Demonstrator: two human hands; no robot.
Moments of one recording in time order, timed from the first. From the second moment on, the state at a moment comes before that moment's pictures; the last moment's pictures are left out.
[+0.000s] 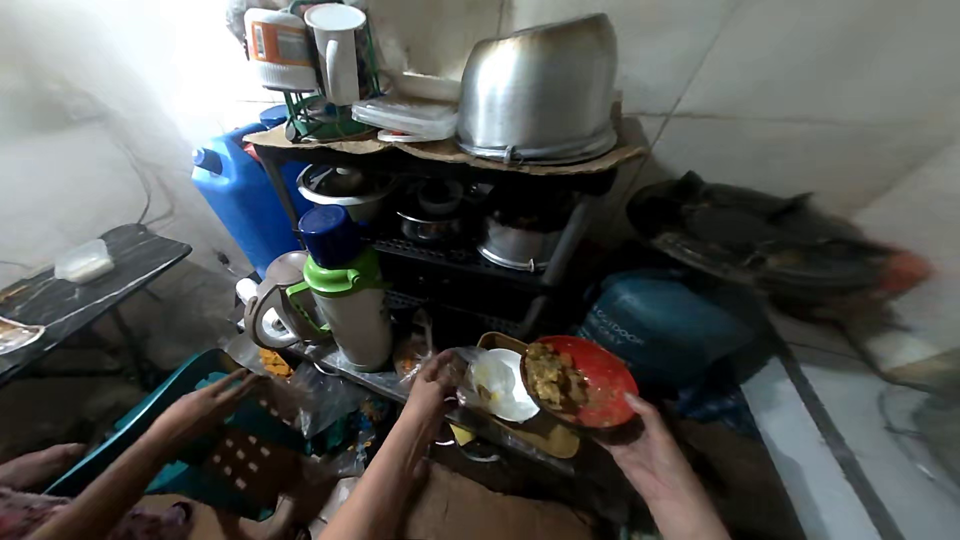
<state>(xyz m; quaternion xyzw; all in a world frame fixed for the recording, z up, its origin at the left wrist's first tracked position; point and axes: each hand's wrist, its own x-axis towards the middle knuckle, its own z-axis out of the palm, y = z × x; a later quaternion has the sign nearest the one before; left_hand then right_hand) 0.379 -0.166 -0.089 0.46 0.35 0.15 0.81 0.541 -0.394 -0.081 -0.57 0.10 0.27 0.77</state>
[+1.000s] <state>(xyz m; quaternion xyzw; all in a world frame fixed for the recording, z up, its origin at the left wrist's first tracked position) 0.429 -0.157 0.006 0.75 0.23 -0.04 0.61 0.542 -0.429 -0.060 -0.56 0.06 0.23 0.79</state>
